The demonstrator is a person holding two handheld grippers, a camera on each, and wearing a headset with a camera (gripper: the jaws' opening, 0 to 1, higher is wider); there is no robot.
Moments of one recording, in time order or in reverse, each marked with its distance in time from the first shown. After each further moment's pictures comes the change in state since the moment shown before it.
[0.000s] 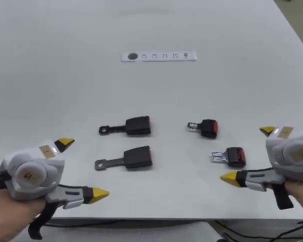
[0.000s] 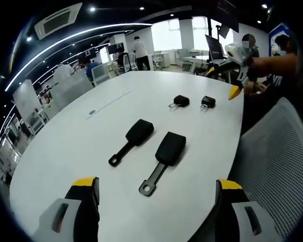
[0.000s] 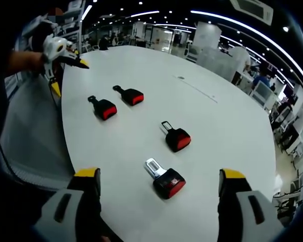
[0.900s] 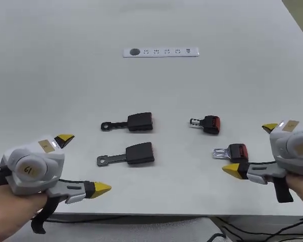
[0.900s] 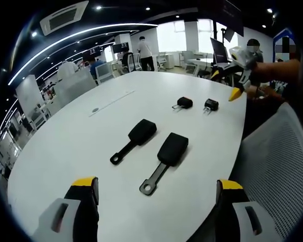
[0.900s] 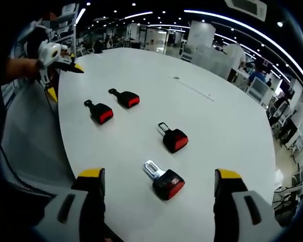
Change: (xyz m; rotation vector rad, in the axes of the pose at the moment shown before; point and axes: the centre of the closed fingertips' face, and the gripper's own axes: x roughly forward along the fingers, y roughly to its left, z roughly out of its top) left arm -0.001 0.002 -0.003 -0.044 -0.009 0.010; right arm -0.004 0.002 0.007 0.043 -0.008 -0.023
